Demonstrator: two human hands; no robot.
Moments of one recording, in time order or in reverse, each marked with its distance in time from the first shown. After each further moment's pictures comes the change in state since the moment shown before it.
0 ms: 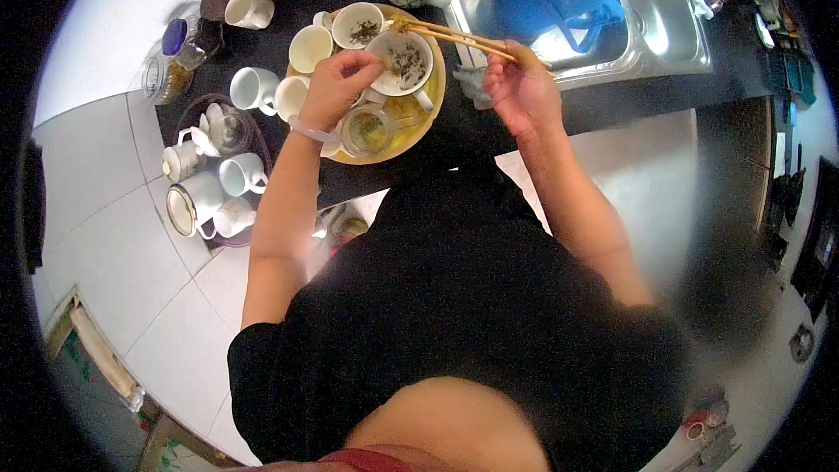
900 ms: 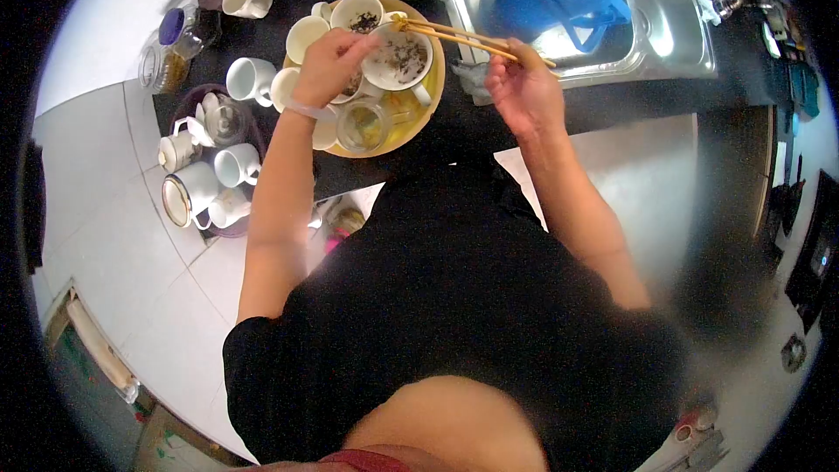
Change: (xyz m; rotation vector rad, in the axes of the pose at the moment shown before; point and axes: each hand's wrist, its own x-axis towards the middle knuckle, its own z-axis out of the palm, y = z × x) left_hand 0.017 0.002 -0.011 0.385 0.048 0.201; right_hand 0.000 -0.003 -0.006 -0.003 -0.006 0.026
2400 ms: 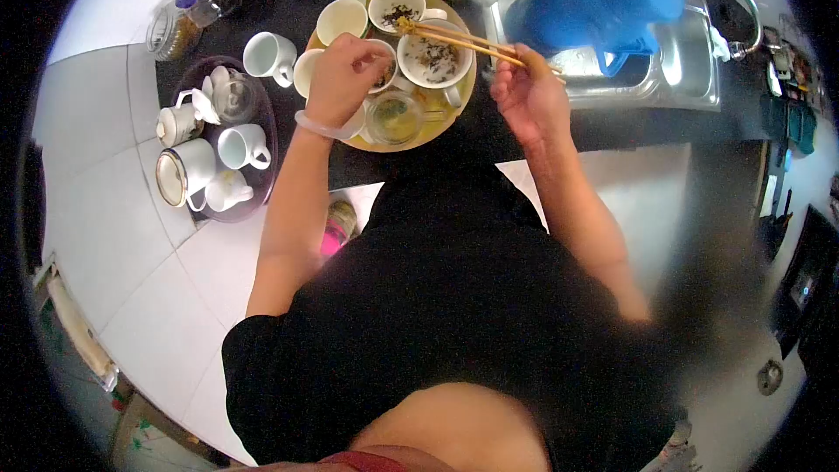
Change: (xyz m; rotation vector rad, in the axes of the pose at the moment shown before) left_hand -0.040 -0.008 -0.017 0.127 0.136 0.031; right_hand 0.006 0.029 0.032 -0.157 -0.018 0.061
